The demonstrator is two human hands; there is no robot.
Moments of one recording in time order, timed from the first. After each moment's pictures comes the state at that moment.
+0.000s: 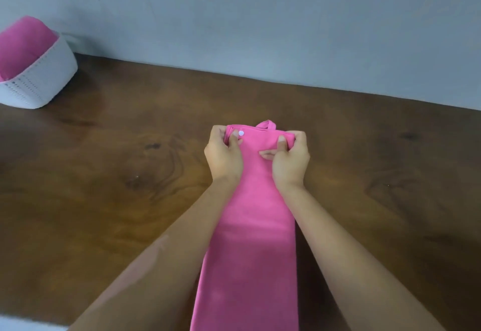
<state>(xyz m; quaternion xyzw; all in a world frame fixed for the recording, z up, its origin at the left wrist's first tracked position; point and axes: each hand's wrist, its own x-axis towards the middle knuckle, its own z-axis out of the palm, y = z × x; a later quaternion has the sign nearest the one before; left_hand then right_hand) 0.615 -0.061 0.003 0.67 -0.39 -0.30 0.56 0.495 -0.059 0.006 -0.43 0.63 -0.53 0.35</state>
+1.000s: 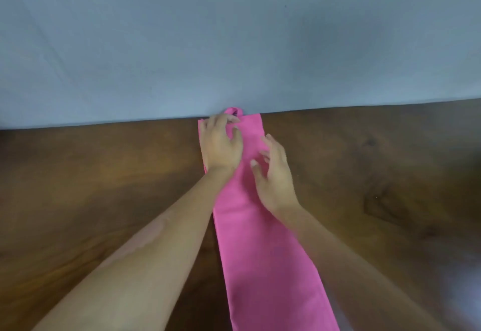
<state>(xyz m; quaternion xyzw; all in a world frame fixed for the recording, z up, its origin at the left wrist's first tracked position) 0.611 -0.234 -0.007 0.54 -0.66 -0.23 0.47 0.508 -0.124 0.005 -0.56 0.70 -0.39 0.20</state>
